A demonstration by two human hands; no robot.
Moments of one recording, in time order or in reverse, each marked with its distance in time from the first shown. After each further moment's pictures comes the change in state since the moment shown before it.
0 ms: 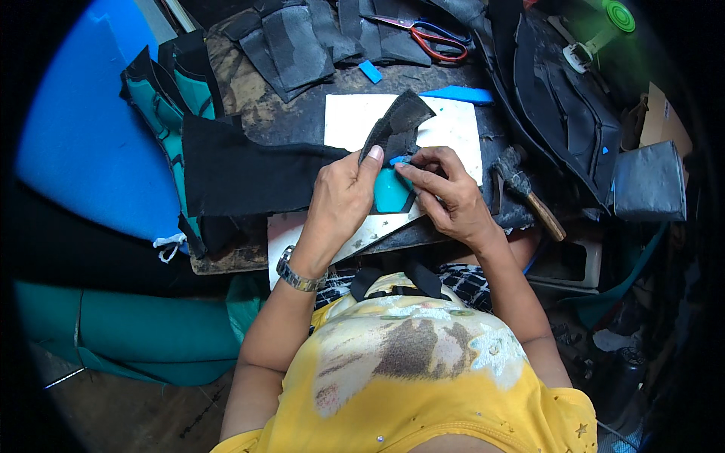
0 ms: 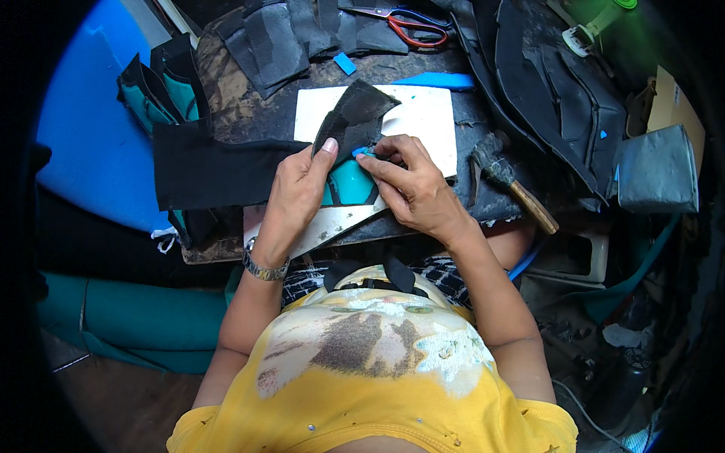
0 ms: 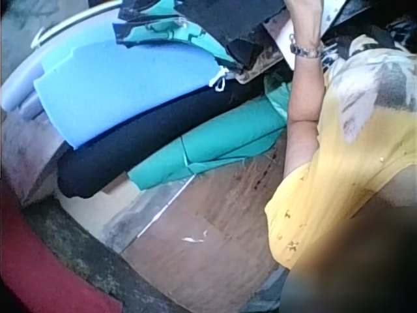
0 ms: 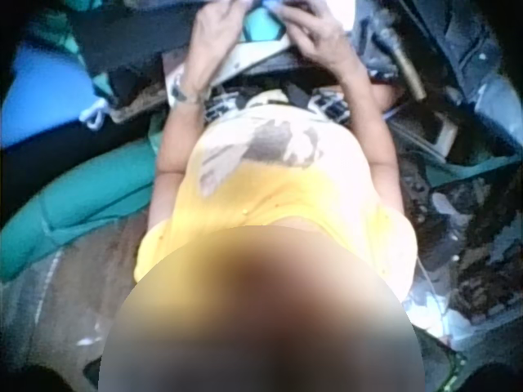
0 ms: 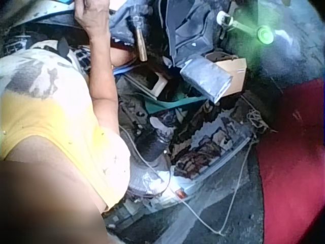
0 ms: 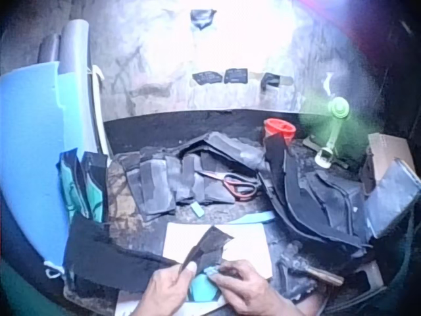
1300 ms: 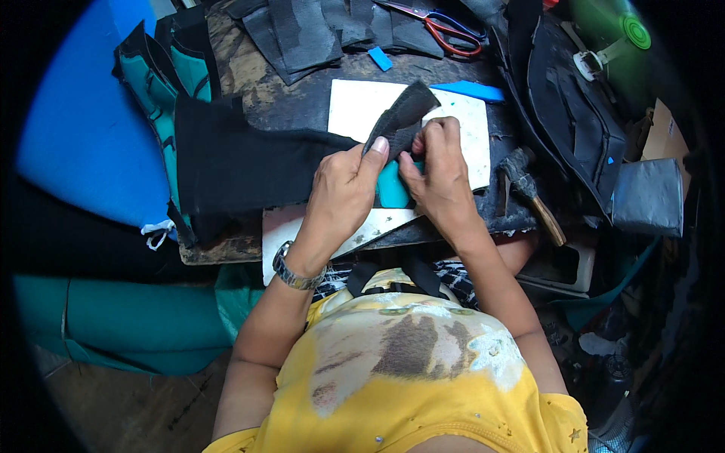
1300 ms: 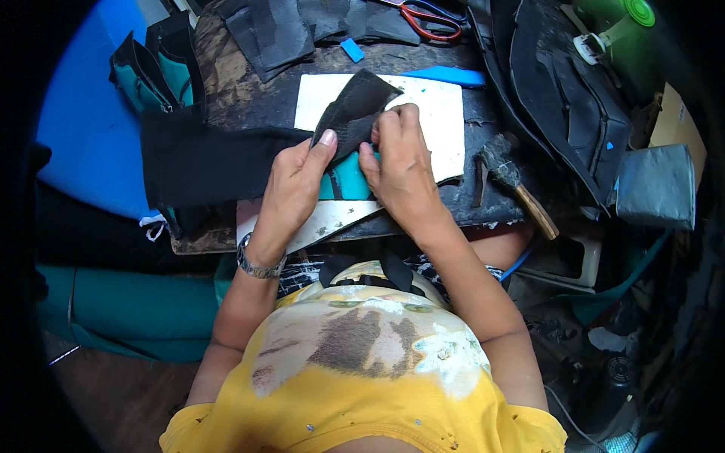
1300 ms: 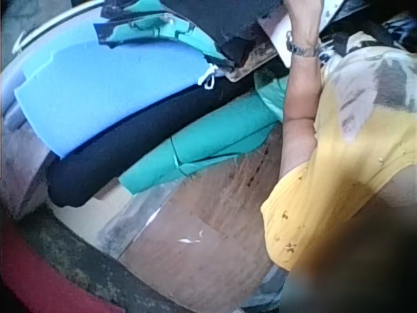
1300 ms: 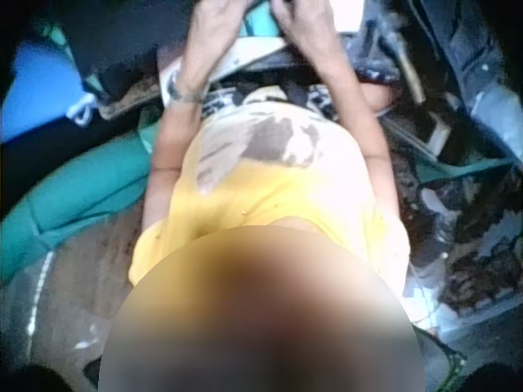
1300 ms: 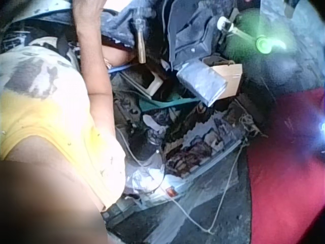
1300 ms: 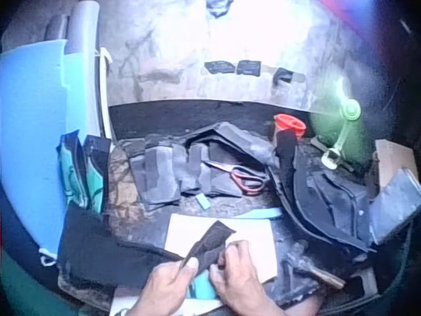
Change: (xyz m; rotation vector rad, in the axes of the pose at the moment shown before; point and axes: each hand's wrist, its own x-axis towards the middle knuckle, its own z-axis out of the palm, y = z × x) left_hand -0.001 -0.008 -0.002 -0.079 0.002 0.009; right_hand 0.030 -0.013 0.031 -0.164 0.167 0.213
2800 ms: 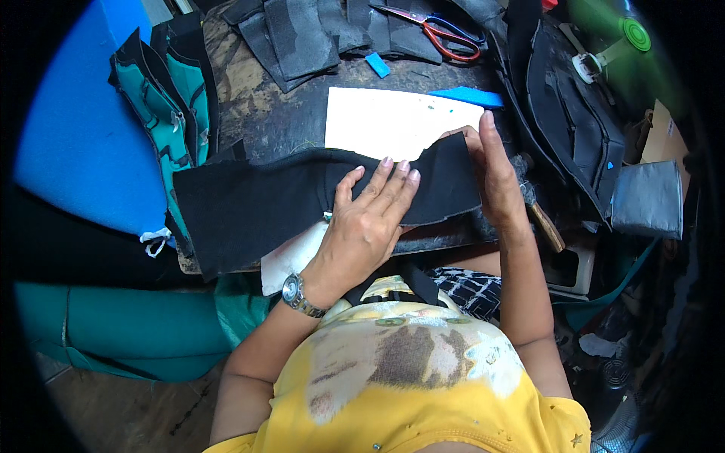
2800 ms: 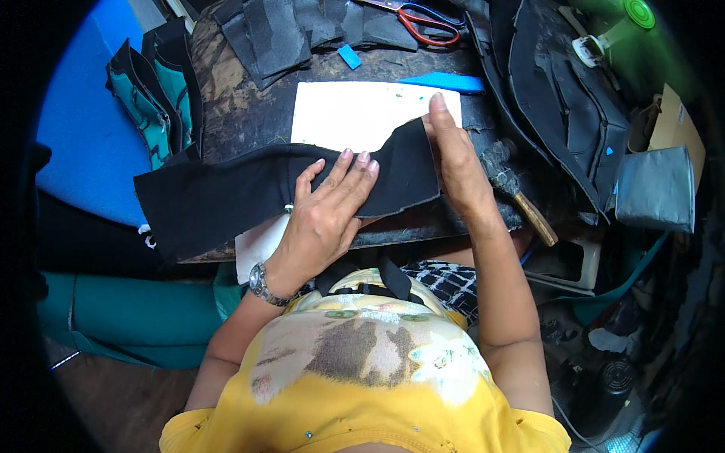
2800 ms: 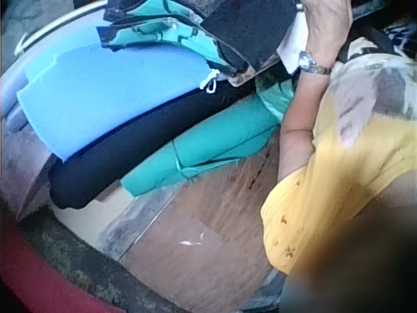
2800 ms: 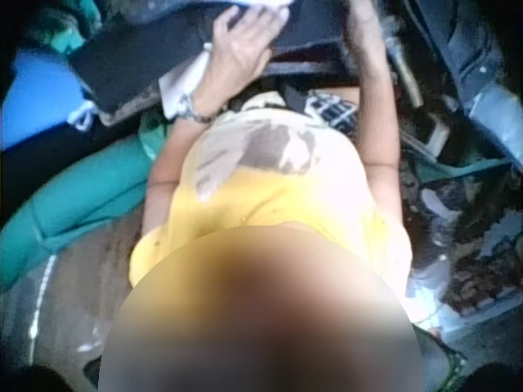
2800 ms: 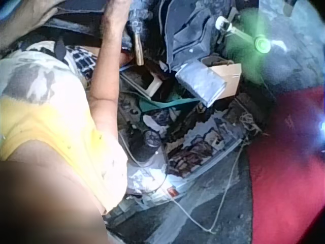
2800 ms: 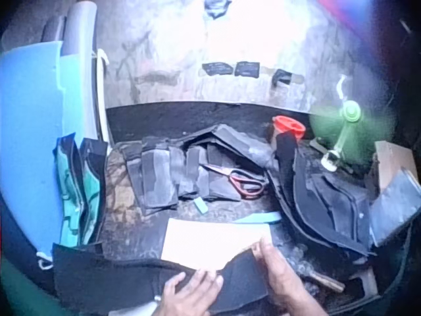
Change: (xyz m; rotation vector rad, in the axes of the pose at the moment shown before) left_hand -0.031 -0.025 0.019 0.640 -0.125 0.617; right_hand 0.019 0.011 -0.056 0.922 -0.091 0.772
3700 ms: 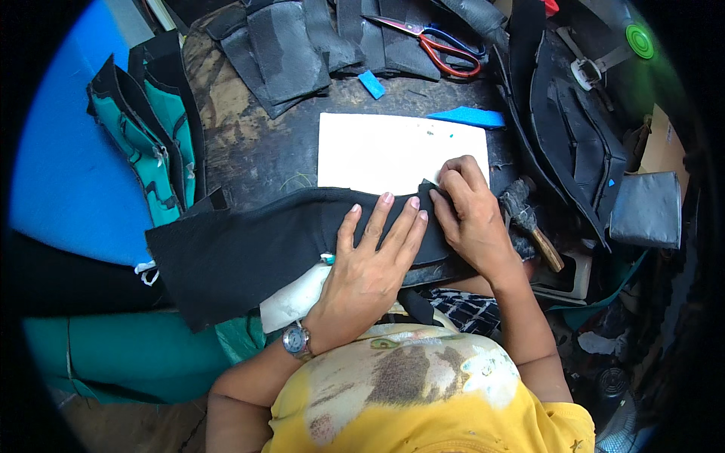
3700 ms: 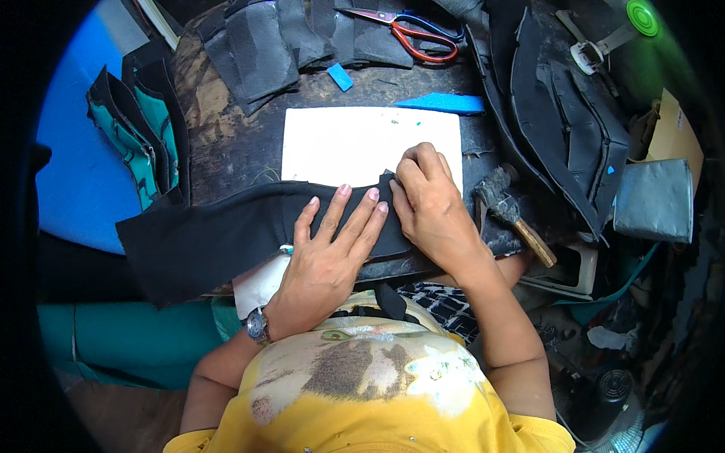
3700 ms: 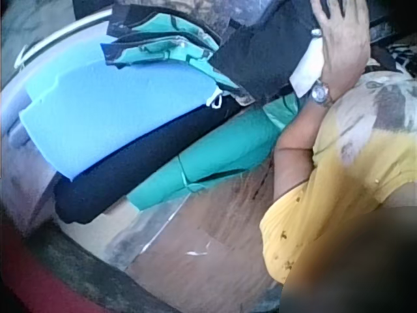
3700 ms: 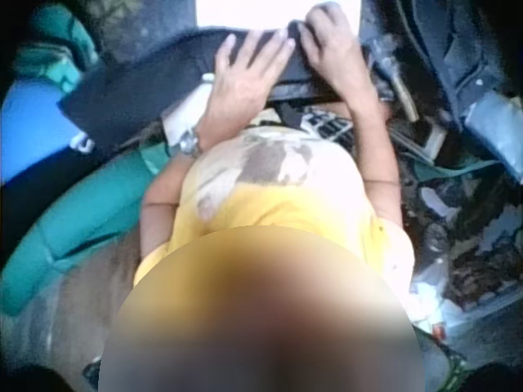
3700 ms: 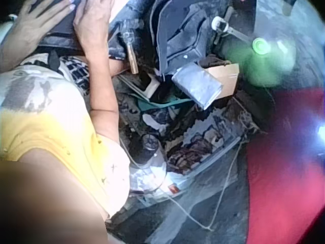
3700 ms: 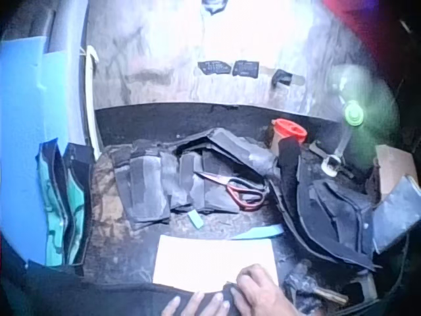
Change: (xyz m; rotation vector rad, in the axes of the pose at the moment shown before) left_hand 0.008 0.012 -0.012 0.186 -0.202 0.042; right_hand 0.002 0.023 0.001 -1.121 -0.035 -0.698
